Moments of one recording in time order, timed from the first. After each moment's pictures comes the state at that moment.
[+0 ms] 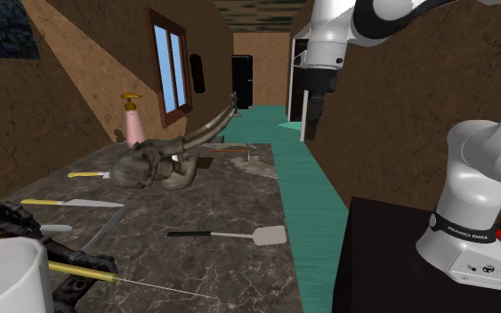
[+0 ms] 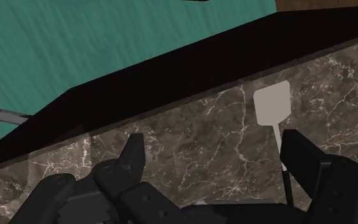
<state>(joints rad) 0.06 -0.51 0.13 -2.40 0.14 1.97 0.05</state>
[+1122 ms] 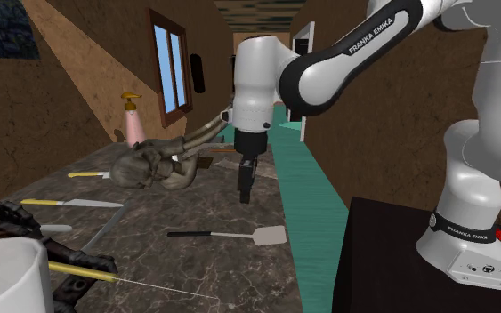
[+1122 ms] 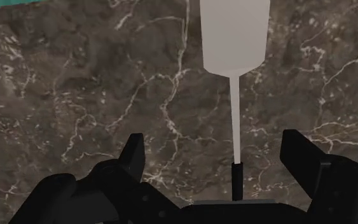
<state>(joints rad) 0.14 0.10 0.29 -2.10 -0.02 2.27 0.16</state>
